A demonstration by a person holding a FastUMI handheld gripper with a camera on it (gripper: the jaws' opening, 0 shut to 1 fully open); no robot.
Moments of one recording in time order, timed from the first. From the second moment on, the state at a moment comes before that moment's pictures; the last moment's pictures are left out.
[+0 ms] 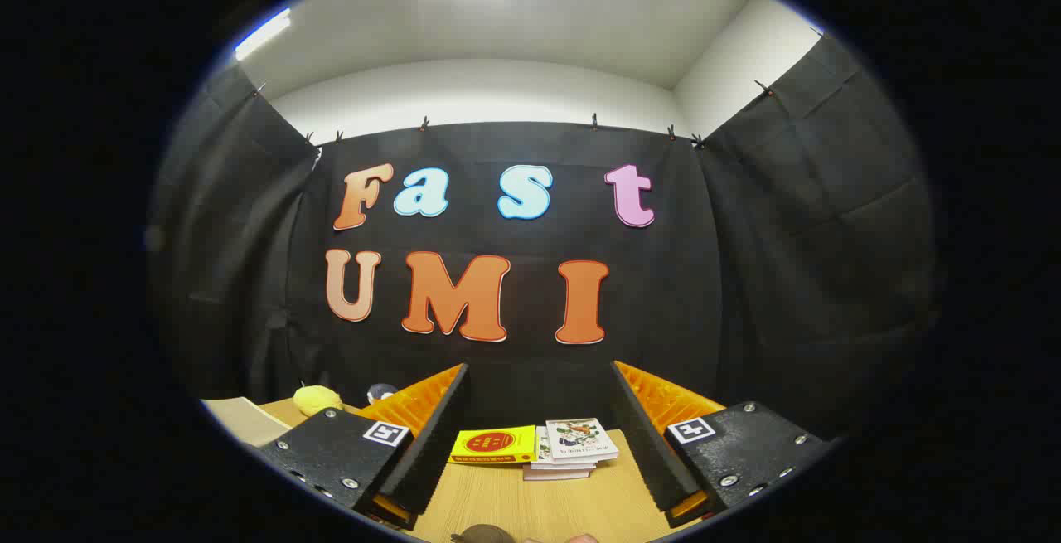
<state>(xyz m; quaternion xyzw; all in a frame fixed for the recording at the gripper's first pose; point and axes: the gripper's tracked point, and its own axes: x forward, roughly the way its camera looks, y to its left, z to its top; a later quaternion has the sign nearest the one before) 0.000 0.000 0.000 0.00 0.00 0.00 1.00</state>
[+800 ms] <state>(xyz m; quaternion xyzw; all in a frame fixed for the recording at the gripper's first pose) 0.012 0.013 0.007 0.00 0.00 0.02 1.00</state>
